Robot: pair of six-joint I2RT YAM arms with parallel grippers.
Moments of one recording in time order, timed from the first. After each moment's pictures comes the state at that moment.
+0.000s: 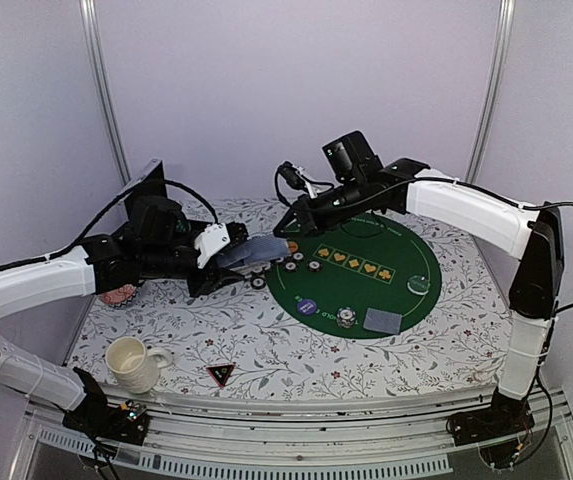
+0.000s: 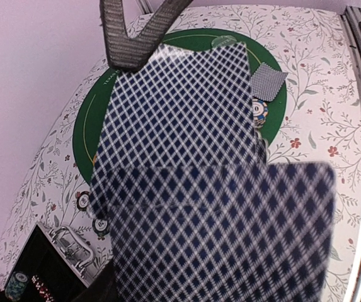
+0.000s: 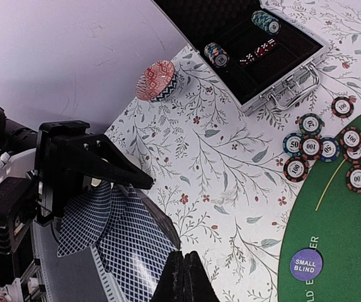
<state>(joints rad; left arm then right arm) -0.71 1.25 0.90 -0.22 0.22 0.50 0.78 1.92 1.82 -0.58 -0.55 0.30</state>
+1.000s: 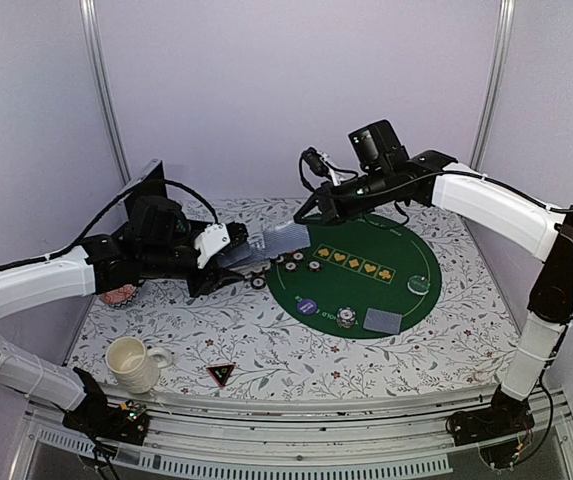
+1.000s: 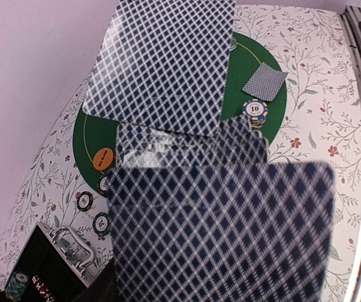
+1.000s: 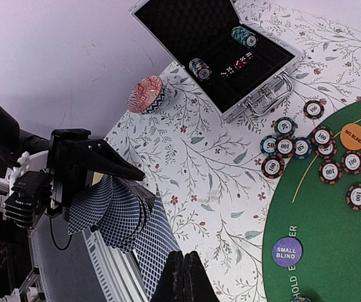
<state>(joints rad) -0.71 1.25 0.90 -0.22 0.22 0.51 0.72 1.81 1.75 -0.59 -0.53 0.30</state>
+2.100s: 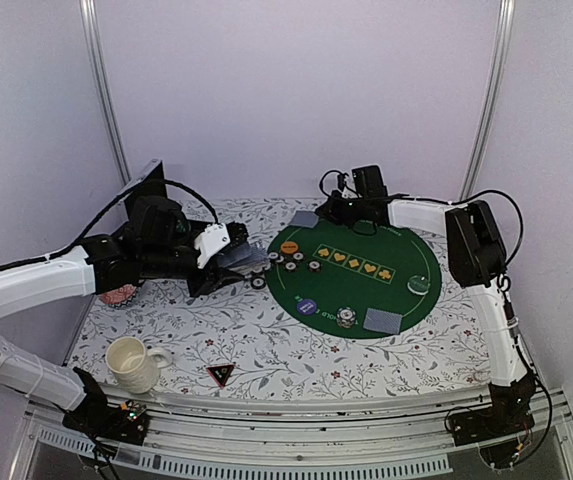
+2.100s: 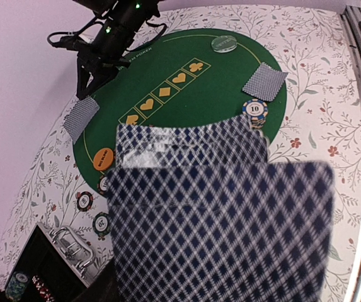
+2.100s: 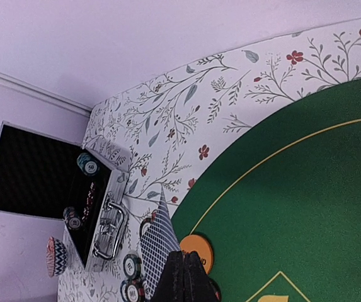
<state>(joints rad) -0.71 1.25 0.90 -0.22 0.22 0.51 0.45 2.41 1.98 -0.08 -0.39 0.69</state>
